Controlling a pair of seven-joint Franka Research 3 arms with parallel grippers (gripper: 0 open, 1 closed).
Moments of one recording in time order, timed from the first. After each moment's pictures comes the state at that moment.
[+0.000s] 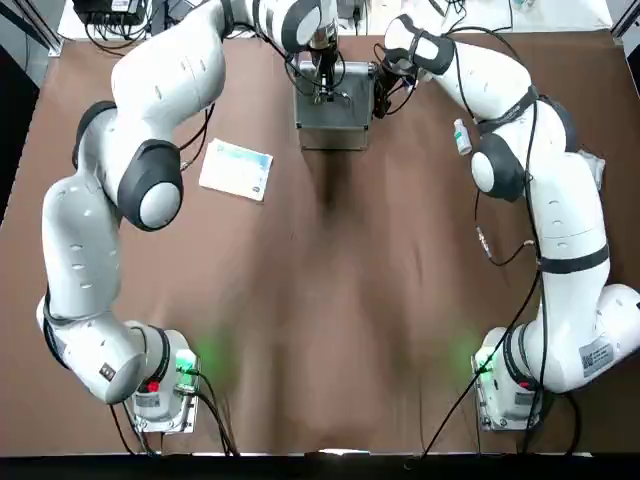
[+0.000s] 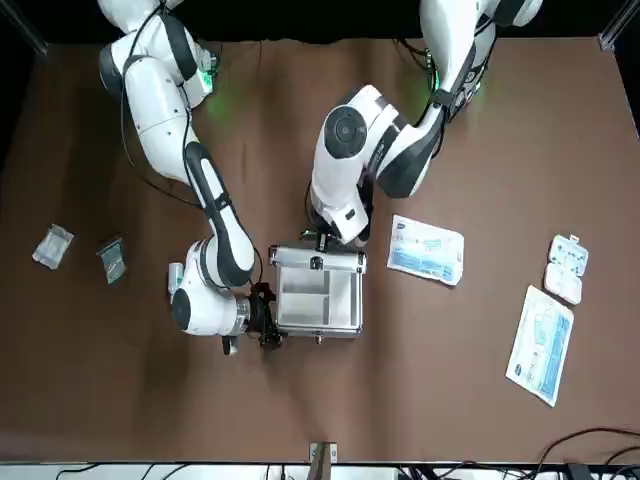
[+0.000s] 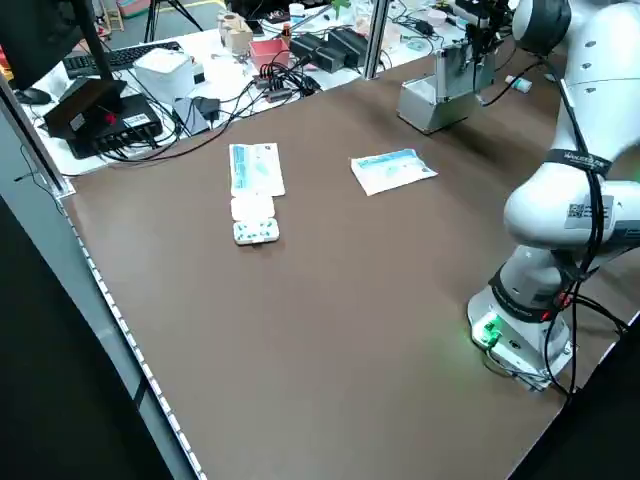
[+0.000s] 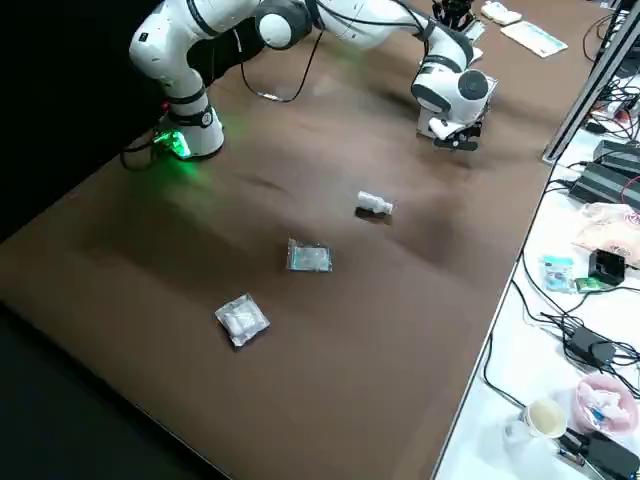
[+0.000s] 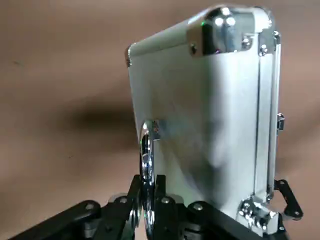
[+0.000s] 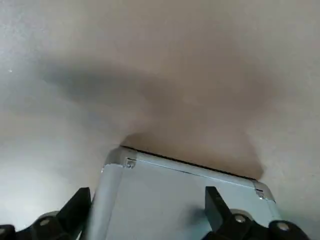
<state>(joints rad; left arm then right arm) -0.62 0.64 -0.18 -1.20 0.01 1.94 -2.17 0.40 1.03 -0.03 -1.12 0.71 2.14 1.24</state>
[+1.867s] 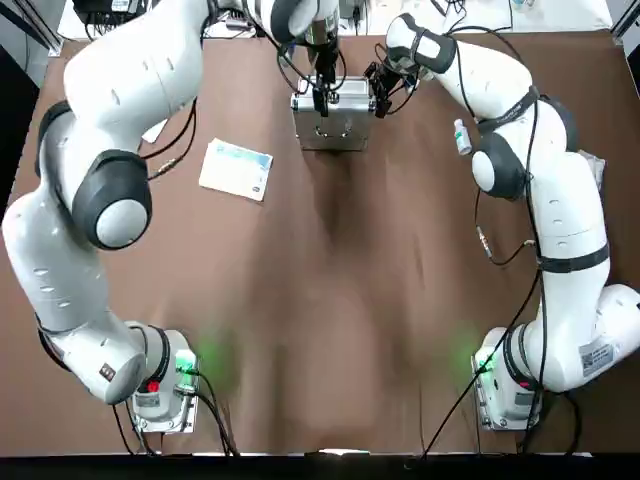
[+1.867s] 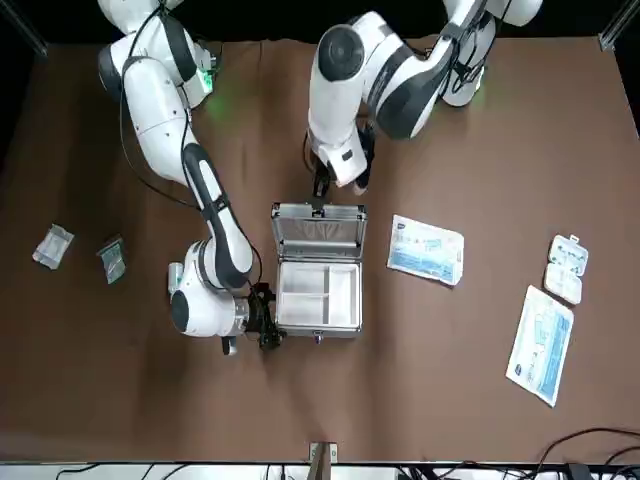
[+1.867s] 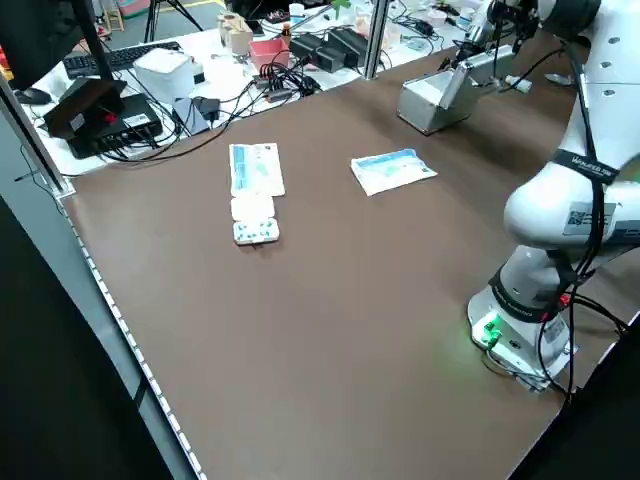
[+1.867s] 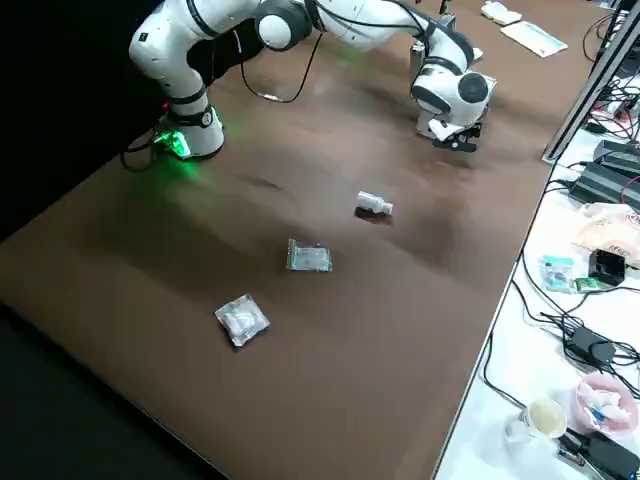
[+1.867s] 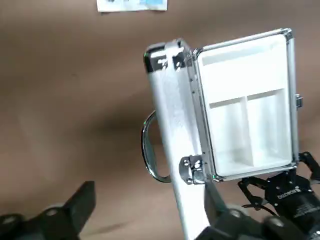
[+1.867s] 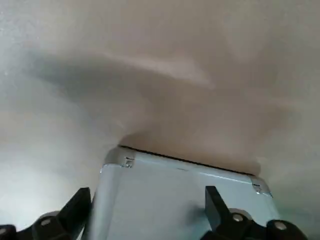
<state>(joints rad) -0.61 0.45 -0.24 -1.31 0.01 1.82 -2.15 0.39 1.03 -0.02 -1.12 0.73 2.13 1.24</state>
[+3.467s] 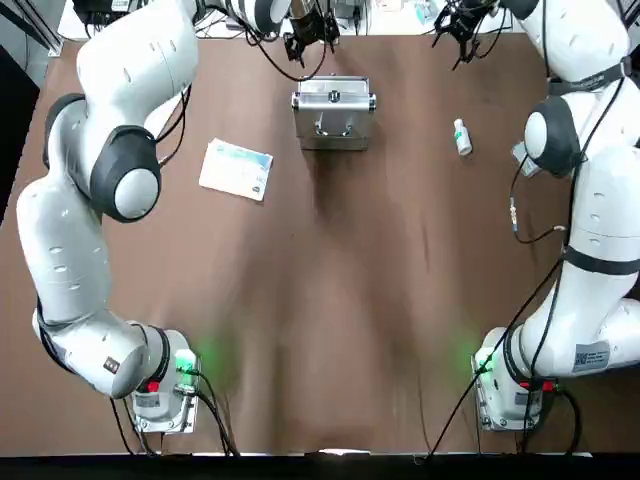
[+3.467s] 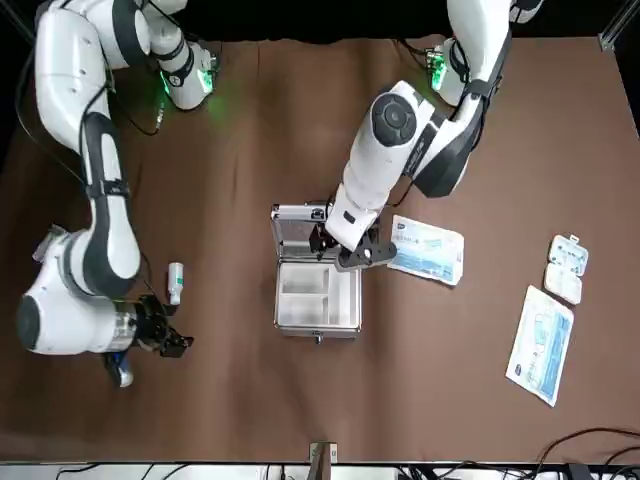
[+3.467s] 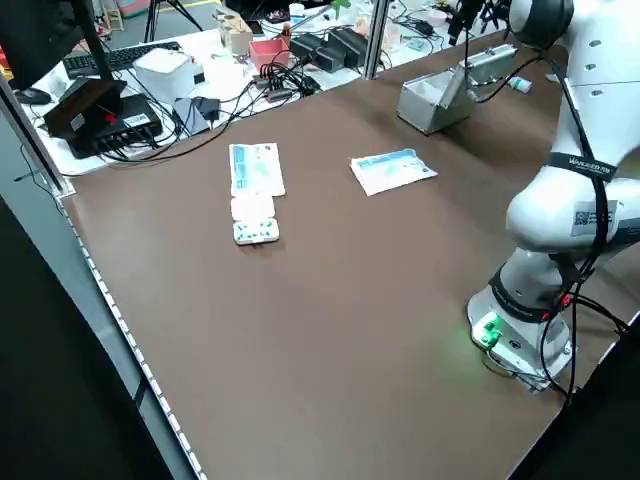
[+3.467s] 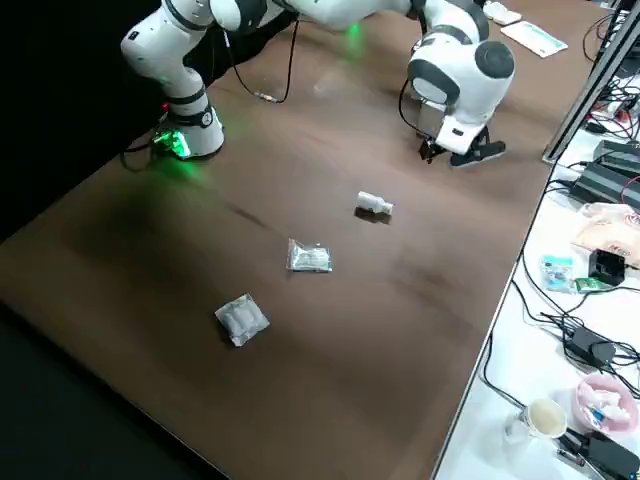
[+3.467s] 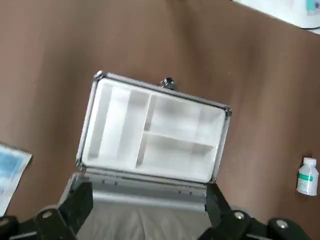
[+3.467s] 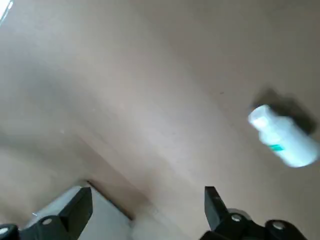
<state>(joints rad) -0.49 0.56 -0.22 -1.28 0.01 2.11 -0.87 0.13 0.81 -0.09 -1.08 0.42 1.76 0.68</state>
